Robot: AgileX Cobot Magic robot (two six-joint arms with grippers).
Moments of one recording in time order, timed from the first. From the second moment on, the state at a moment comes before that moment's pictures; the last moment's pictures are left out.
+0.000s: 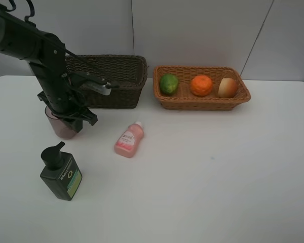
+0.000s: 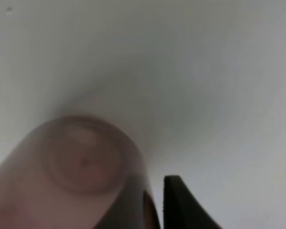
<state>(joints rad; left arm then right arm) -0.33 1.99 -1.17 0.11 0.66 0.06 -0.03 0.00 -0.52 -0.06 1.06 0.06</state>
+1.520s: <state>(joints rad) -0.32 1.94 -1.72 0.11 1.03 -0.14 -0.03 0.00 -0.52 -0.06 1.06 0.06</state>
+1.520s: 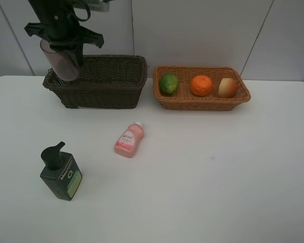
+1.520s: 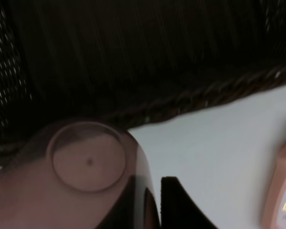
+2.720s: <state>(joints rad) -0.21 2.32 -1.89 0.13 0.76 -0.15 -0.03 0.00 -0.52 -0.06 1.06 0.06</state>
